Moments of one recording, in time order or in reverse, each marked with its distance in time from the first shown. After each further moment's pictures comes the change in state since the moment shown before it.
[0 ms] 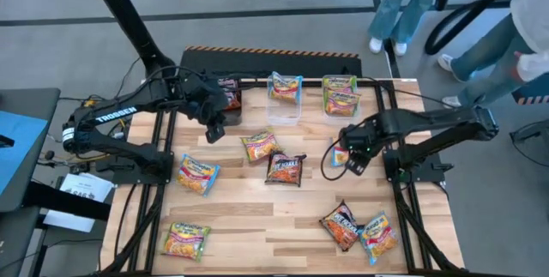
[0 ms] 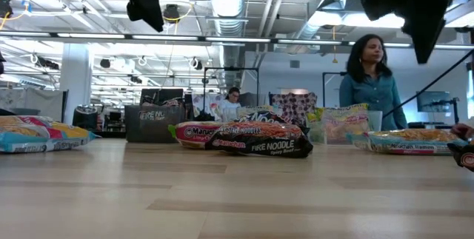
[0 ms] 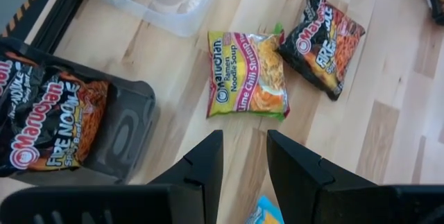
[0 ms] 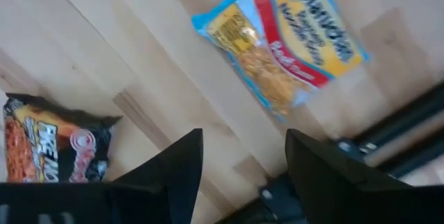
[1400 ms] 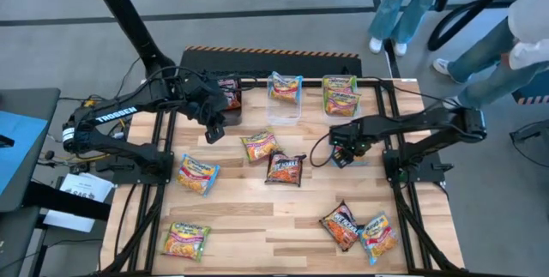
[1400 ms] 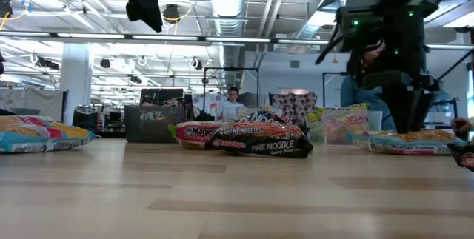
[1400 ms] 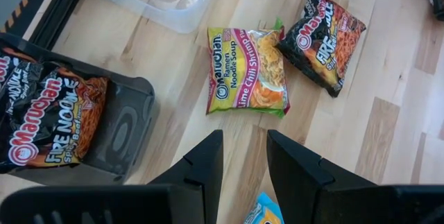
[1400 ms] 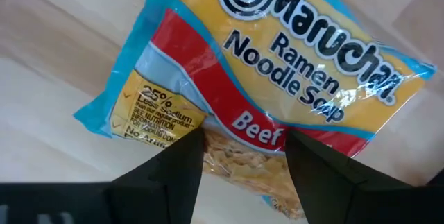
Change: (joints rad) left arm 0.000 0.001 0.000 -0.010 0.001 0.000; right arm -0.221 0.148 -0.382 0.482 0.023 0.079
